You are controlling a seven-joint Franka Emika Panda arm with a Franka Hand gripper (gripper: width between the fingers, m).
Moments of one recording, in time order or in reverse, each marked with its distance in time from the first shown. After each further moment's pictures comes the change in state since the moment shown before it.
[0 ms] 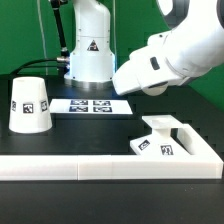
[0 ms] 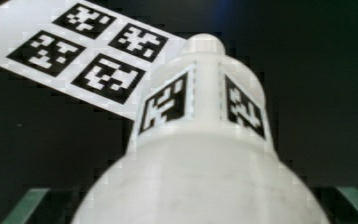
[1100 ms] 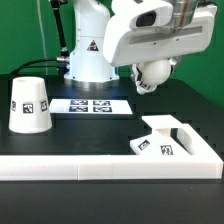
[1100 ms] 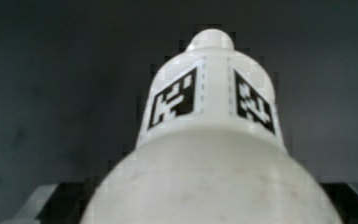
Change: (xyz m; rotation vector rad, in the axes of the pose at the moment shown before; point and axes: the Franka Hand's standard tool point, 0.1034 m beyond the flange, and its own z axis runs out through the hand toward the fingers) arm -0.006 0.027 -0.070 -0.094 0.670 0.031
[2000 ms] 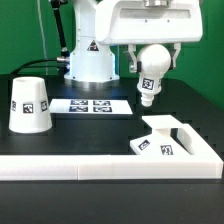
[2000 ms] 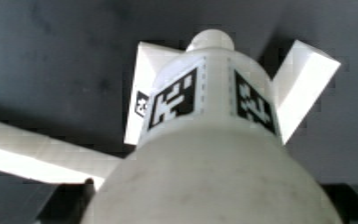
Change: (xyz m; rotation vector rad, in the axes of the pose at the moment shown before) arm 0.010 0.013 -0.024 -0.129 0.500 -0.060
